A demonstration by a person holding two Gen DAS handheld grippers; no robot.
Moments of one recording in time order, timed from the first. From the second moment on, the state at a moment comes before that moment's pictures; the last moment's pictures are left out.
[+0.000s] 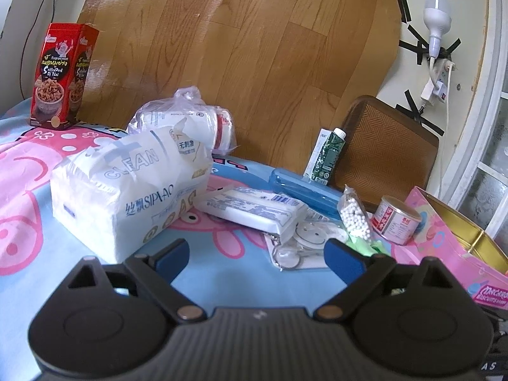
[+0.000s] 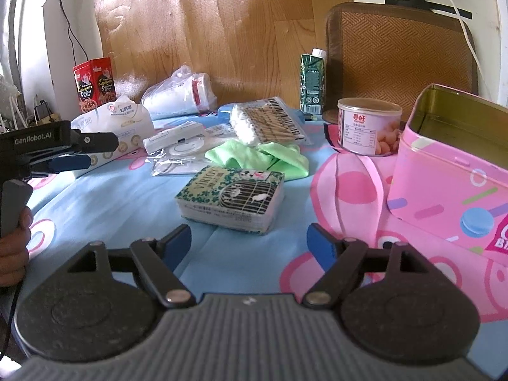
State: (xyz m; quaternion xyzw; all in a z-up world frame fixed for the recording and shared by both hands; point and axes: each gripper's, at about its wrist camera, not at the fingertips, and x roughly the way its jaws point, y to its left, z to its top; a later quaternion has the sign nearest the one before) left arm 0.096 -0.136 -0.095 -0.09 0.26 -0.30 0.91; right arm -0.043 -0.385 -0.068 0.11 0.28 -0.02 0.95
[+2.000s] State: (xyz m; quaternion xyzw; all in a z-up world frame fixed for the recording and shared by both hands) left arm 0.096 -0.141 -0.097 -0.08 0.26 -0.30 0.91; right arm -0.043 -0.383 -0.068 0.11 0.28 -0.02 0.95
